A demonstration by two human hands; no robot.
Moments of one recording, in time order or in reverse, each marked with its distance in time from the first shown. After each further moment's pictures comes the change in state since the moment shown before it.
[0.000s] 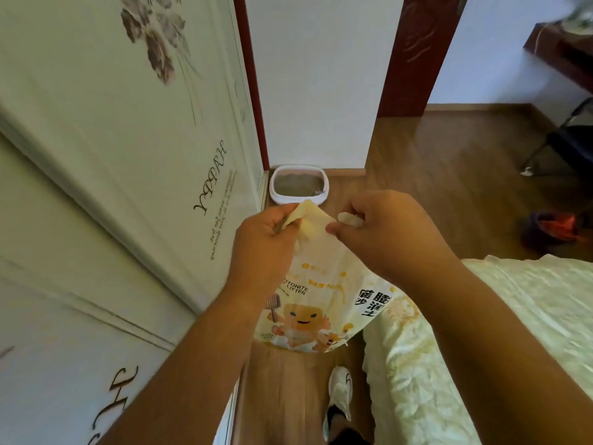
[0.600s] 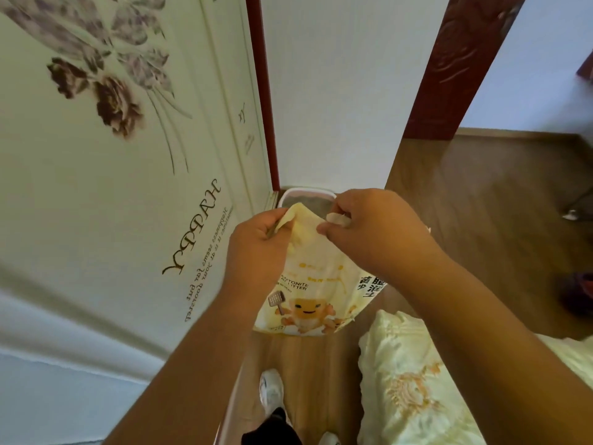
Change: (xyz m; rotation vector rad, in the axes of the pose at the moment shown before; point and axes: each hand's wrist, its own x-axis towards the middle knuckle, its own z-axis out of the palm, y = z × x) left_hand 0.208 0.007 0.078 -0.045 0.142 -0.106; right_hand 0.238 0.059 -0.035 -0.088 -0.043 -0.185
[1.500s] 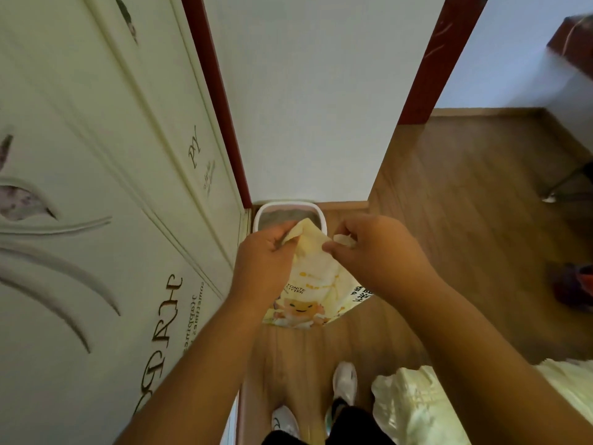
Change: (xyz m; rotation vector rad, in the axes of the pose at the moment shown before) left_hand 0.362 -0.063 0.078 0.139 -0.280 0.005; right_hand 0.326 0.083 0.068 0.085 -0.044 0.312
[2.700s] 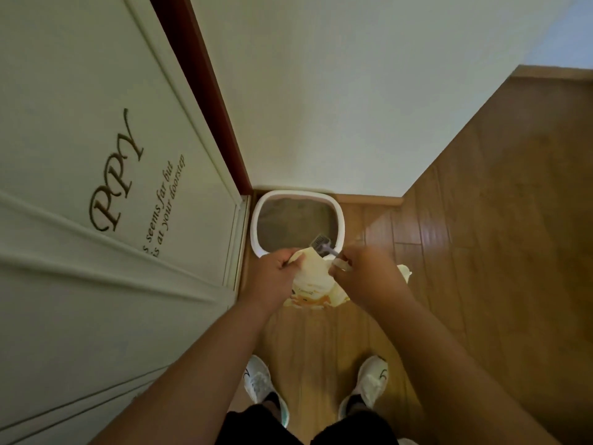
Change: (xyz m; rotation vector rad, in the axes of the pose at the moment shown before) left_hand 0.346 -0.212 0.134 0.073 -0.185 -0.325; right_hand 0.381 0.147 0.176 0.050 -0.281 0.197
